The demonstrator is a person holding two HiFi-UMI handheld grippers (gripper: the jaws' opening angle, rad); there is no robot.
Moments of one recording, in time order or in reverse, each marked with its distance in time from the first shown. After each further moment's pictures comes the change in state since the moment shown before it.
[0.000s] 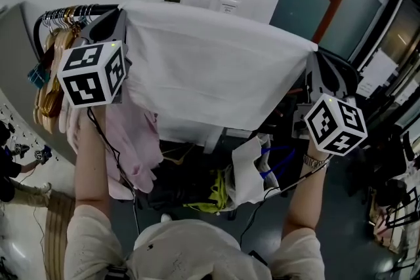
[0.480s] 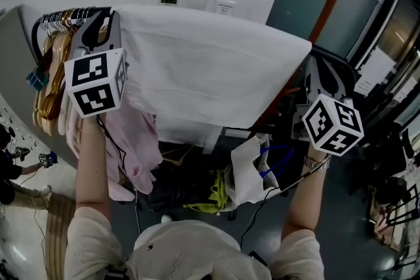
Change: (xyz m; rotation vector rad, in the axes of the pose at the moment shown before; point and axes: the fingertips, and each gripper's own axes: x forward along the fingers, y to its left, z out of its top) left arm -0.010 0.010 0.011 0.120 -0.080 0.144; right arm -0.006 -0.014 -0.009 -0.011 0.030 -0.048
